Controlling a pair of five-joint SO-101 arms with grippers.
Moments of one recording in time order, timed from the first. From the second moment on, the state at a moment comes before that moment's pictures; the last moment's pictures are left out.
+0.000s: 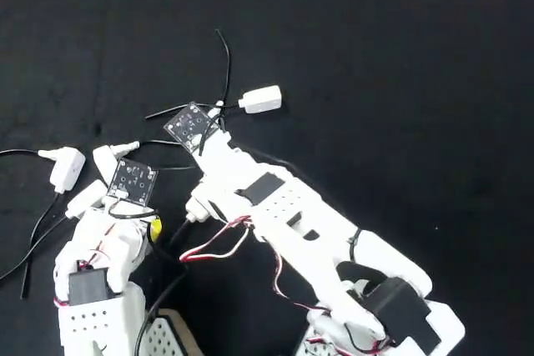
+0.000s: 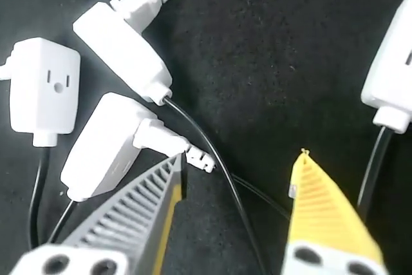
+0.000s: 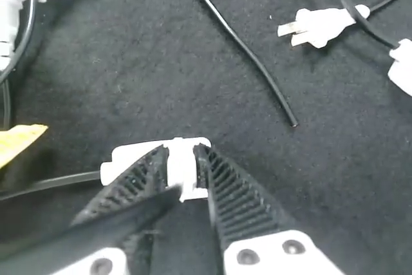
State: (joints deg) left arm -15.0 -101.1 94.0 66.2 -29.4; right arm -41.0 -13.9 49.8 32.4 6.2
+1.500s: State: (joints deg) left arm -15.0 -101.1 94.0 66.2 -29.4; right arm -38.9 -14.2 50.0 36.2 2.3
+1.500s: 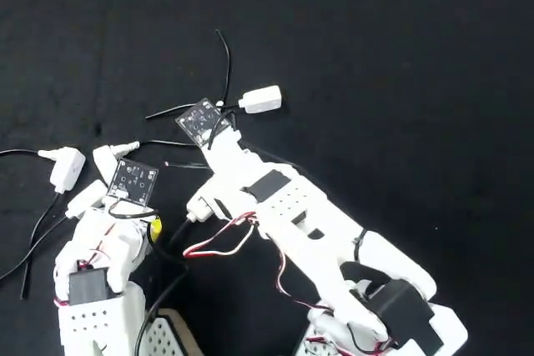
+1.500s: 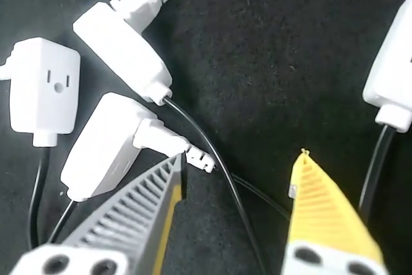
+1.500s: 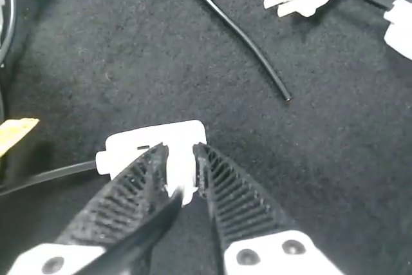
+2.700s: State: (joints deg) left arm -15.0 -101.1 94.0 66.2 -29.4; right arm -39.0 -7.3 44.9 36.8 -1.9
